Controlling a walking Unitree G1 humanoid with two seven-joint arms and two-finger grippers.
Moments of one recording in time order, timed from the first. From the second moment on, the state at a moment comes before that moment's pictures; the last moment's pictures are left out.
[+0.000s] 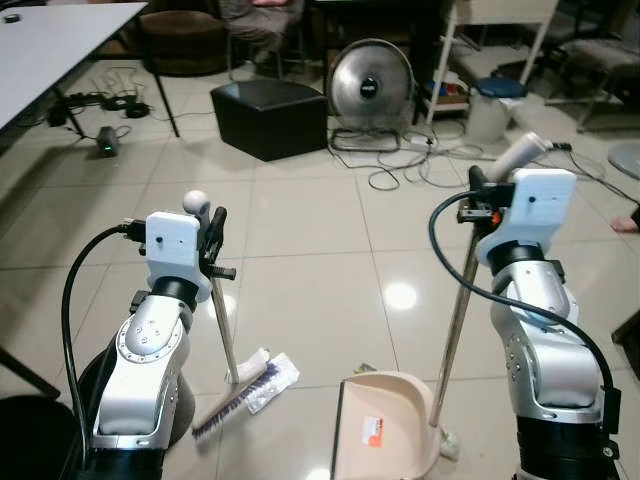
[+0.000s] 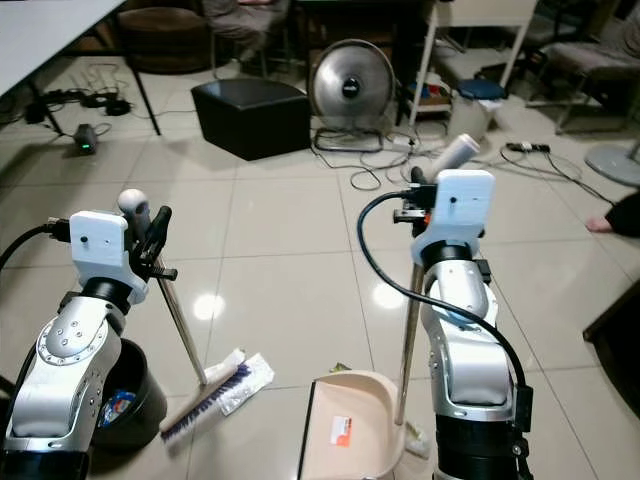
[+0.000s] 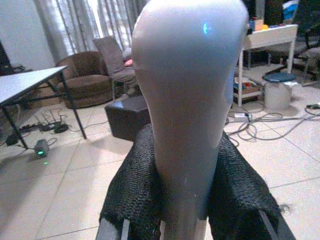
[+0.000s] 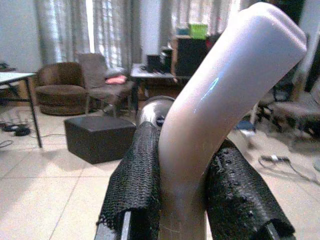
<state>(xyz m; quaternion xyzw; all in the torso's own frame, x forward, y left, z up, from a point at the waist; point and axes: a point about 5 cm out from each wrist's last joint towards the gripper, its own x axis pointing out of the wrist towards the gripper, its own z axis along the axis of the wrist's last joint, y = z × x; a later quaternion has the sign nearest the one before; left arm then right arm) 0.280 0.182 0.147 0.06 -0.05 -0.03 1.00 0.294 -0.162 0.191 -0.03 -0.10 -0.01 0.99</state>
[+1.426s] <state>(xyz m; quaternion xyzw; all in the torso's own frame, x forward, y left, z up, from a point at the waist) 0.296 0.161 0.162 0.04 -0.08 -0.03 1.00 0.292 -0.171 0.183 -0.09 -0.08 -0.01 0.99</state>
